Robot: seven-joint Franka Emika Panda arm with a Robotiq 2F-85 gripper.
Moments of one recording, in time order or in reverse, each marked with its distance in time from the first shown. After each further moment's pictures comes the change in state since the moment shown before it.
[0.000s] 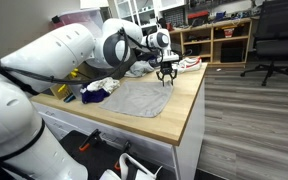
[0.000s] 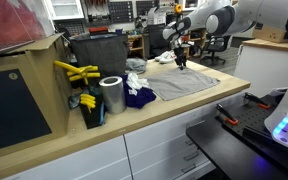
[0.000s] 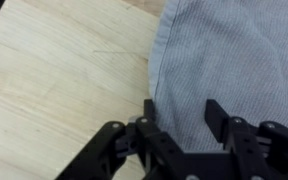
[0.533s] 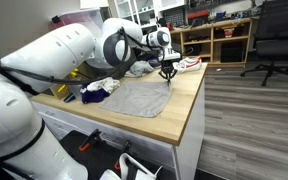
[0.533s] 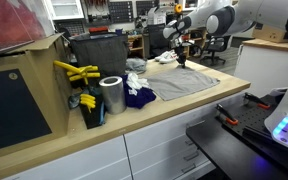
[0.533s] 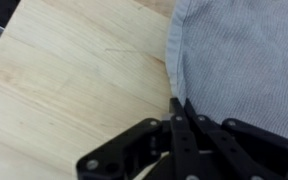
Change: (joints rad) arm -0.003 0.000 -0.011 0.021 0.000 0.000 -0.035
